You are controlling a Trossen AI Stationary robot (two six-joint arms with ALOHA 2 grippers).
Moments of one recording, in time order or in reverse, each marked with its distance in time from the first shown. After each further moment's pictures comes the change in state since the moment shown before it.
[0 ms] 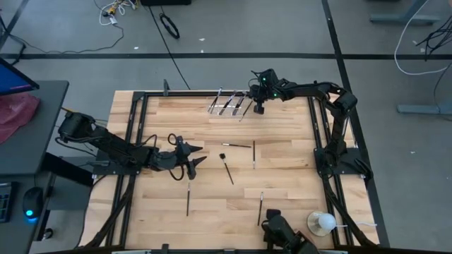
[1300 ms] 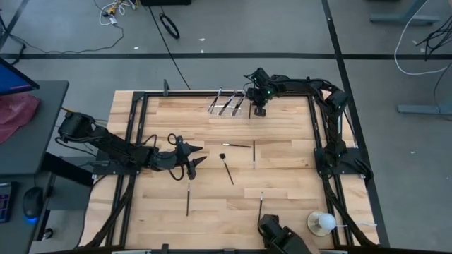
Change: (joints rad) left arm -0.001 0.000 0.000 0.002 0.000 -0.001; right arm 0.039 0.115 0.231 -0.492 0.070 -0.025
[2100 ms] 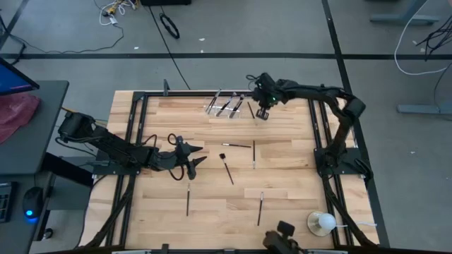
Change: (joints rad) left arm 0.000 0.000 0.000 -0.001 0.000 -0.007; right arm 0.084 -0.266 -0.178 0.007 0.240 0.349
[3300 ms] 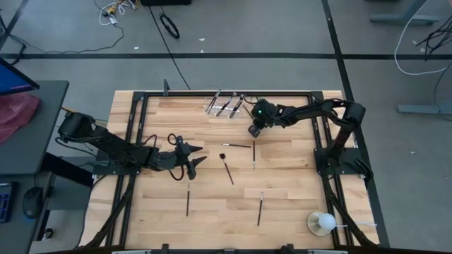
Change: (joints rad) left arm 0.000 0.000 0.000 0.000 -0.001 0.008; right arm 0.208 0.020 -0.357 0.477 0.073 0.487
